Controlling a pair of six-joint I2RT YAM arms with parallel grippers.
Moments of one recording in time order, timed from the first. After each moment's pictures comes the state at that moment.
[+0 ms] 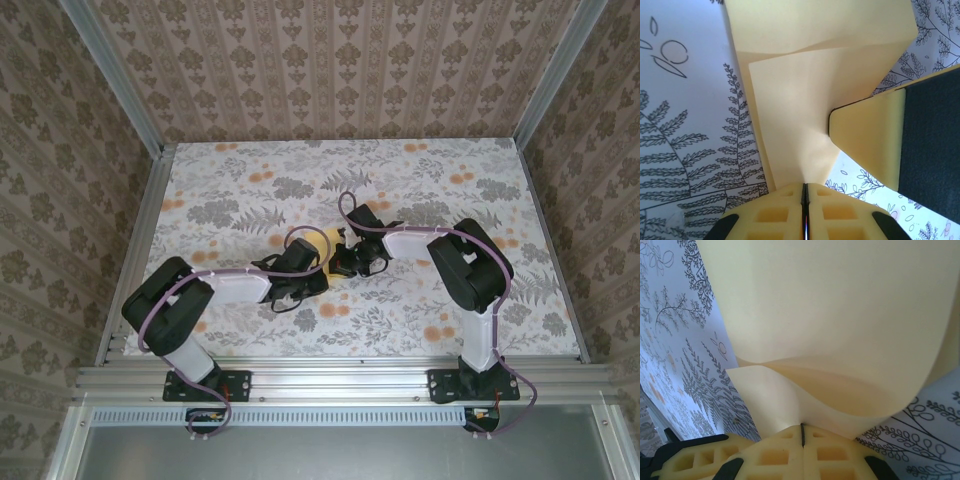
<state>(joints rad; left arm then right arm) -0.83 1.62 0.70 -0.03 0.14 -0.94 0.56 1.97 1.12 -0.28 -0.54 0.71</state>
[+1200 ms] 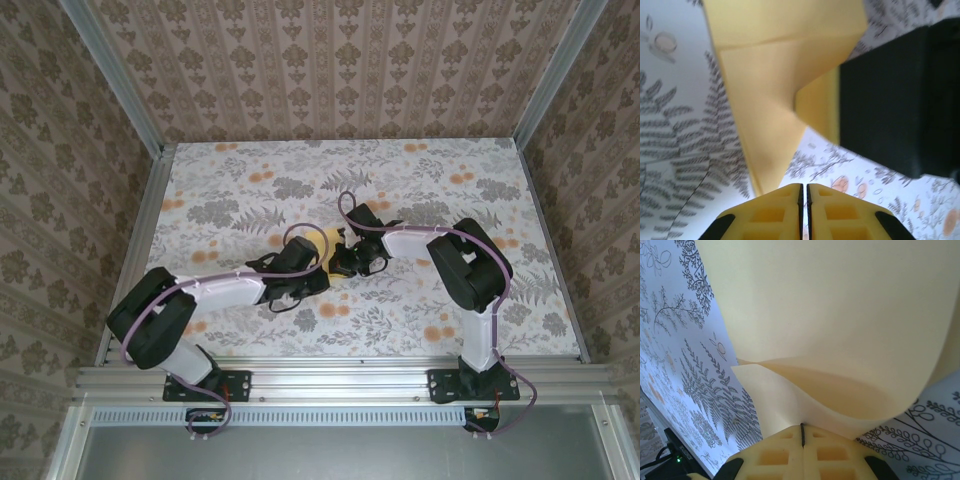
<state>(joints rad) -0.85 1.52 0.72 -0.11 0.13 -0.95 0.56 1.98 1.13 -0.29 -0.54 0.71</state>
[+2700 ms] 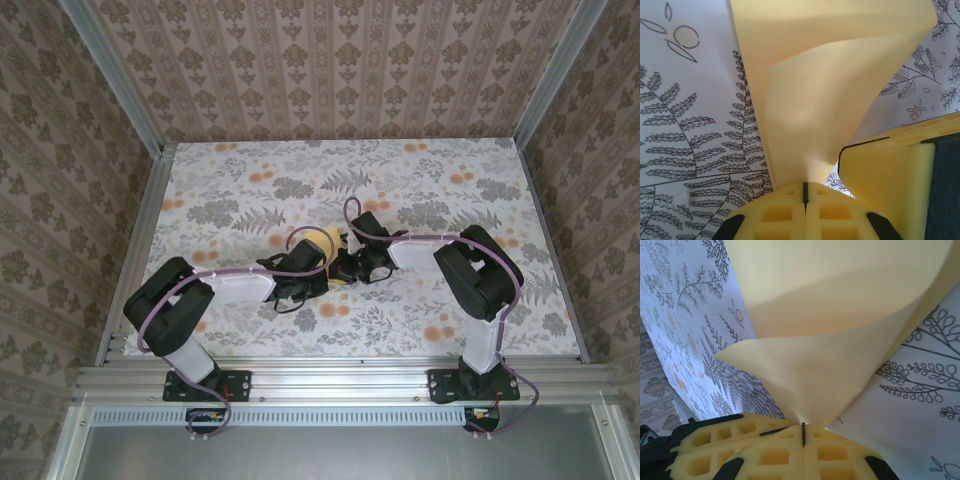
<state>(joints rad) -0.87 1.63 0.75 -0.13 0.07 -0.98 0.58 1.89 1.00 -0.15 -0.59 0.82</state>
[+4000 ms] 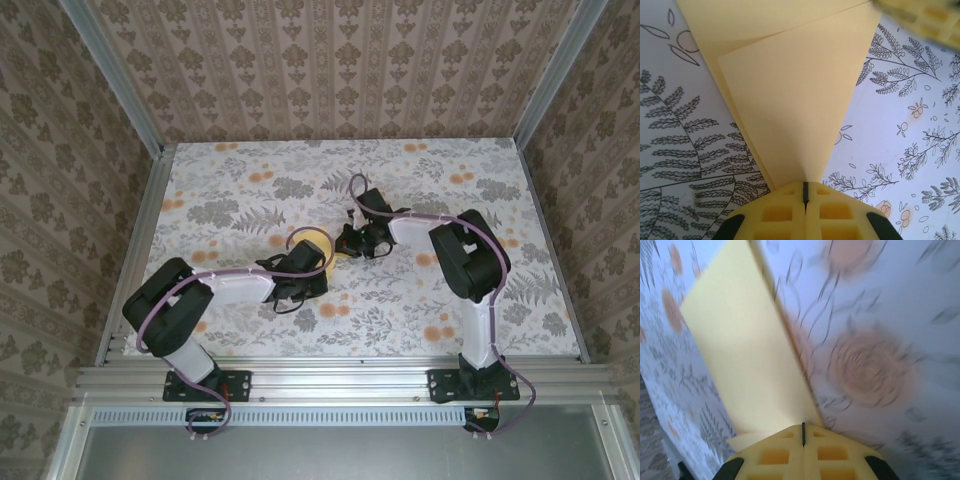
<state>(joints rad) -0.87 1.62 0.74 -0.14 0.06 -0.95 0.45 2.04 1.23 -0.25 -0.52 0.69</state>
